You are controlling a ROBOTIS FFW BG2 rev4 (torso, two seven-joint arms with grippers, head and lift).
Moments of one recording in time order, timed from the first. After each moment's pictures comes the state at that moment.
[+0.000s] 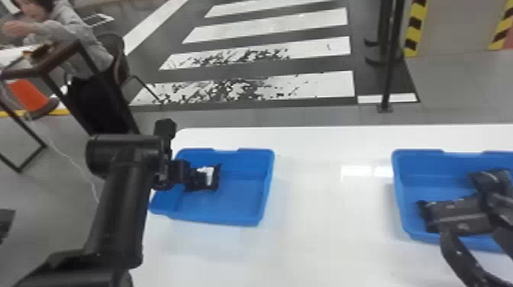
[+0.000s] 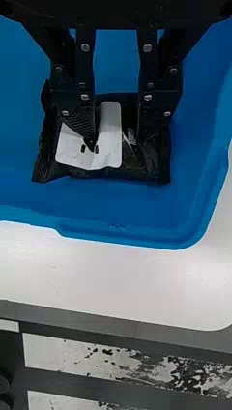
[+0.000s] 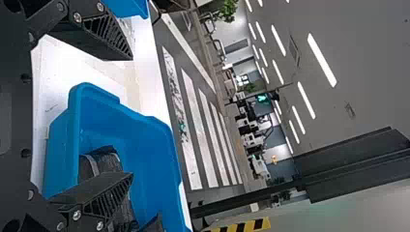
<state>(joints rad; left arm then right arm) -0.51 0.30 0.20 -1.15 -0.19 1.18 -0.44 0.57 0.00 -0.09 -1.92 -0.31 0.00 0.46</state>
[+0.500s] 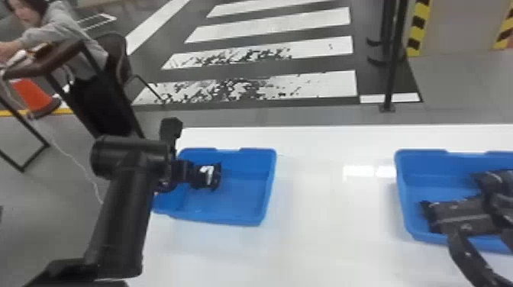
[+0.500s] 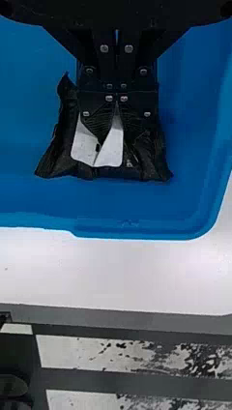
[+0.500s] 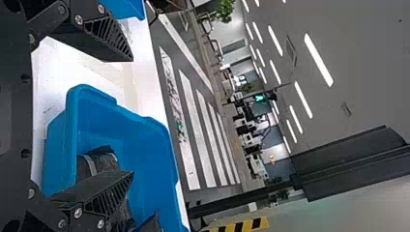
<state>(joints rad) -0.45 0.31 0.15 -1.25 -0.22 1.13 -0.52 0.59 0.00 -0.10 -1.95 -0.33 0.00 0.47</state>
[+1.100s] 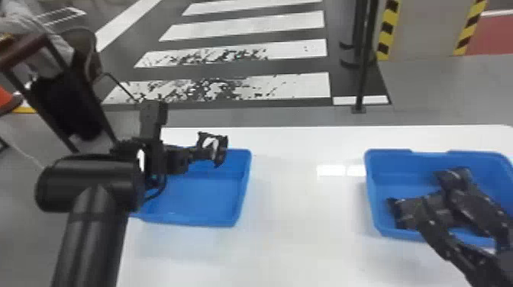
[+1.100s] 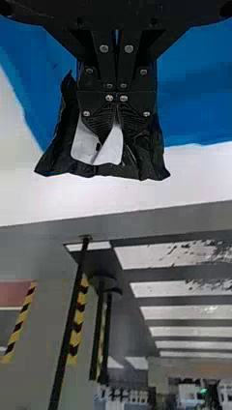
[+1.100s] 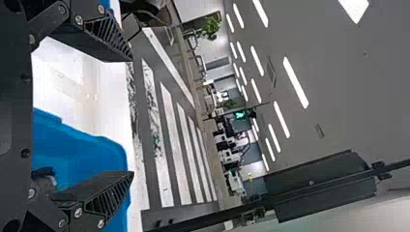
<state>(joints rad) -0.17 0.24 0.15 -1.82 -0.11 1.02 -0.61 0.57 0.00 -0.09 -2.07 -0.33 0.03 0.50</state>
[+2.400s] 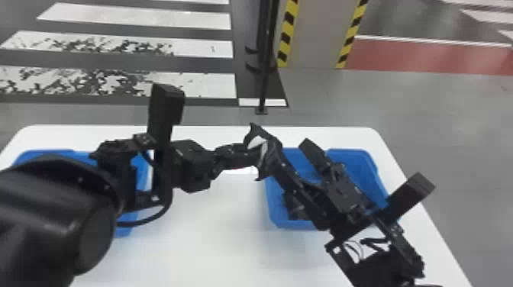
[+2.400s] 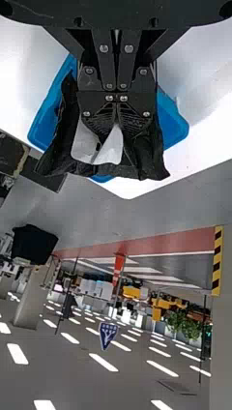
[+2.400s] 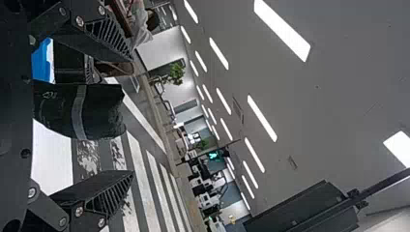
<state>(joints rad) -0.12 0.17 -0.25 -2.05 0.21 0.92 -0.64 0.37 -0.02 0.04 -2.02 -0.46 0.07 0.49</state>
